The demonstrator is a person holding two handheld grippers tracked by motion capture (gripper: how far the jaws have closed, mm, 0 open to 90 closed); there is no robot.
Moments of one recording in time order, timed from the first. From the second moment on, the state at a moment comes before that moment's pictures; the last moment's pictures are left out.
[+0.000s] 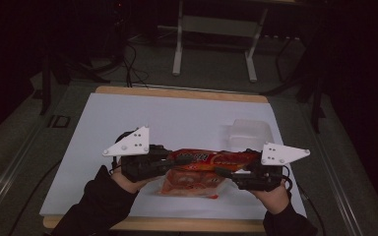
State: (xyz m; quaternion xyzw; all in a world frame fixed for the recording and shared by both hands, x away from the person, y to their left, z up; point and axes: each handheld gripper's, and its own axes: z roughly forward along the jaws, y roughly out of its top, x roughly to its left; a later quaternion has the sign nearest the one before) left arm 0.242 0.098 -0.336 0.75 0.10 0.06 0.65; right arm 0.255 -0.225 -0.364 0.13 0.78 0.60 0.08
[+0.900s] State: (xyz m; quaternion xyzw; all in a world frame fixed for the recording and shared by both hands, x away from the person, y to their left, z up) left arm 0.257 0.115 -0.335 0.72 0.12 0.04 0.68; right arm 0.255 -0.224 -0.330 0.06 0.80 0.60 0.05
